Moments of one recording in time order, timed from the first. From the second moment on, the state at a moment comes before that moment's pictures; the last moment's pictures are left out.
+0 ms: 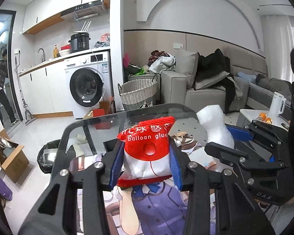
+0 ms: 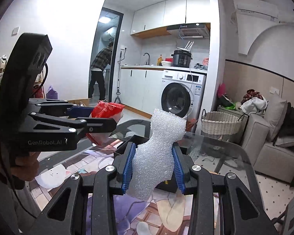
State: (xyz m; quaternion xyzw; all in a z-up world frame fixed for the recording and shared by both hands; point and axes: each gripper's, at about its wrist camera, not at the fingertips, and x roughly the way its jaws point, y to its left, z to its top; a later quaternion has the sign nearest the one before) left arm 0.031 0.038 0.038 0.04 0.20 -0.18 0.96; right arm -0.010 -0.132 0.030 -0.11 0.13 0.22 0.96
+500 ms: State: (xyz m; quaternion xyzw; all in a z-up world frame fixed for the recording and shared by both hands) left arm 0.031 0.044 0.055 0.02 0.15 -0.17 0.97; right arm -0.008 -0.134 0.041 -0.09 0.11 0.21 0.97
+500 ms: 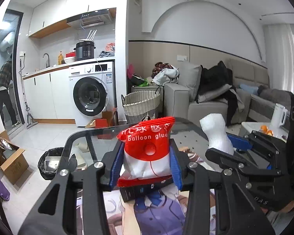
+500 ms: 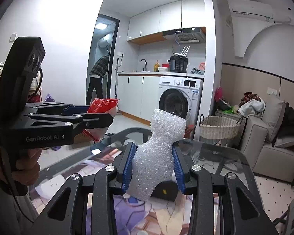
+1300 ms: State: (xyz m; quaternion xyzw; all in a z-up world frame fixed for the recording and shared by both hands) left arm 0.122 0.054 0.071 -0.05 0.13 -0.13 0.98; right arm 0.102 -0.100 0.095 -0.05 0.07 0.18 0.98
